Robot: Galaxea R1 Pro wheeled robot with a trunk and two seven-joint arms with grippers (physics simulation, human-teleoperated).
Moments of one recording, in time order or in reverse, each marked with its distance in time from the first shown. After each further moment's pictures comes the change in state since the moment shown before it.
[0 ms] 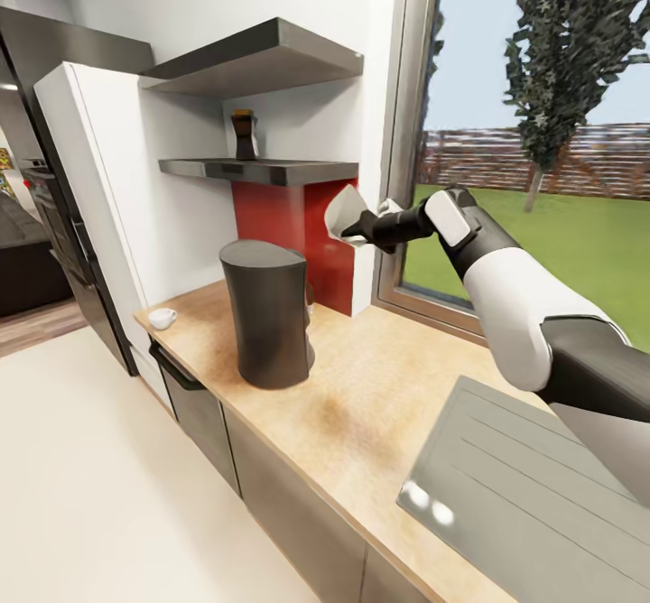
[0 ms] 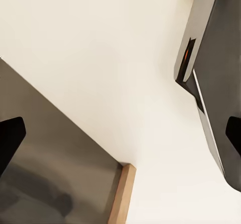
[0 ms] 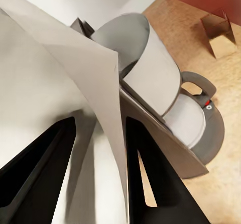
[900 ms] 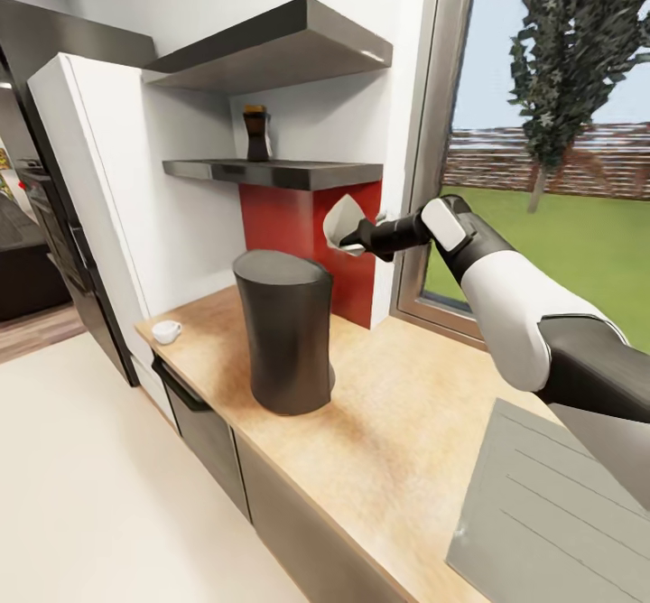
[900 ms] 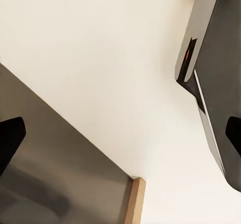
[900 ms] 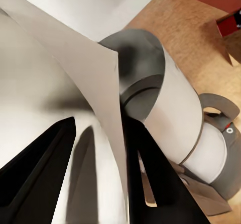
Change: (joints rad) left arm 0.000 0.002 0.000 0.000 0.001 0.000 0.001; right arm 0.000 0.004 0.000 0.053 0.000 0.000 0.000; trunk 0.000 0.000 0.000
